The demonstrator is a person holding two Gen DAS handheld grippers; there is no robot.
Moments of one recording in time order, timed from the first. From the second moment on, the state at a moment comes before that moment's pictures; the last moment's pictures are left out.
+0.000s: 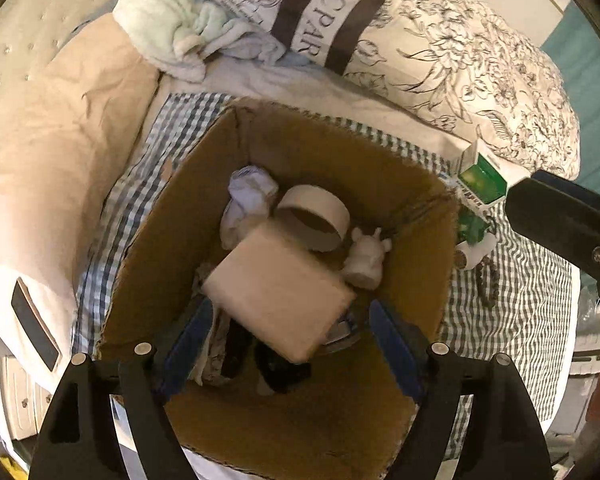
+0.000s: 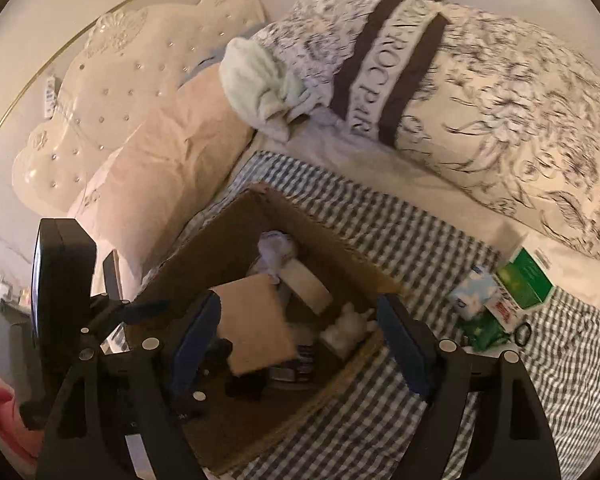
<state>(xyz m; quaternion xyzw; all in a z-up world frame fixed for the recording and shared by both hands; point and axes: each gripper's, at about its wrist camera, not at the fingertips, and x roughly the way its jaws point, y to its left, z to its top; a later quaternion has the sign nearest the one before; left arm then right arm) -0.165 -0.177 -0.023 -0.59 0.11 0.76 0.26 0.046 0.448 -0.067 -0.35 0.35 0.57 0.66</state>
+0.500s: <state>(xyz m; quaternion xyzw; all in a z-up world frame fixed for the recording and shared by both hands) -0.085 -0.068 0.010 -0.54 0.15 0.76 0.33 0.168 0.319 -0.020 -0.28 0.37 0.48 0.75</state>
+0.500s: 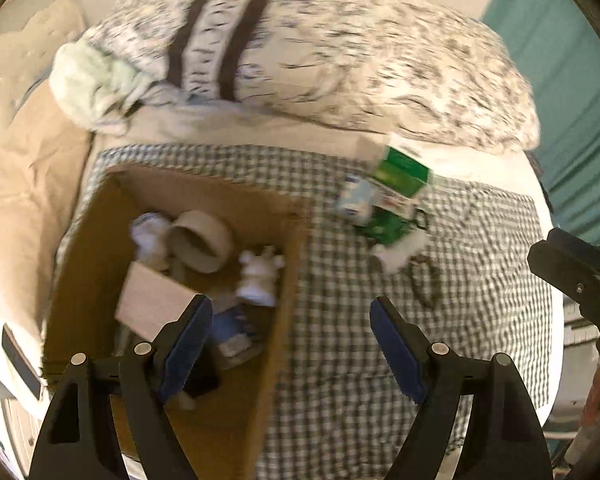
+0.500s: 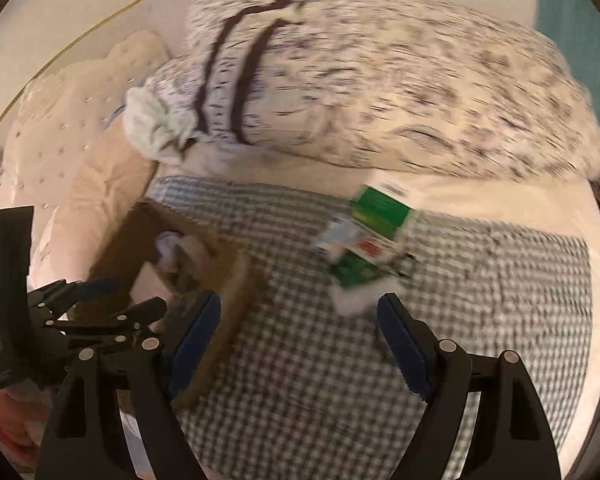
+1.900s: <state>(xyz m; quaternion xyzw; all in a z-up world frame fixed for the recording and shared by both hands) -0.094 0.074 -0.106 -0.54 0.18 0.75 0.33 0.280 0.268 -0.133 -0.29 0.46 0.44 0.71</state>
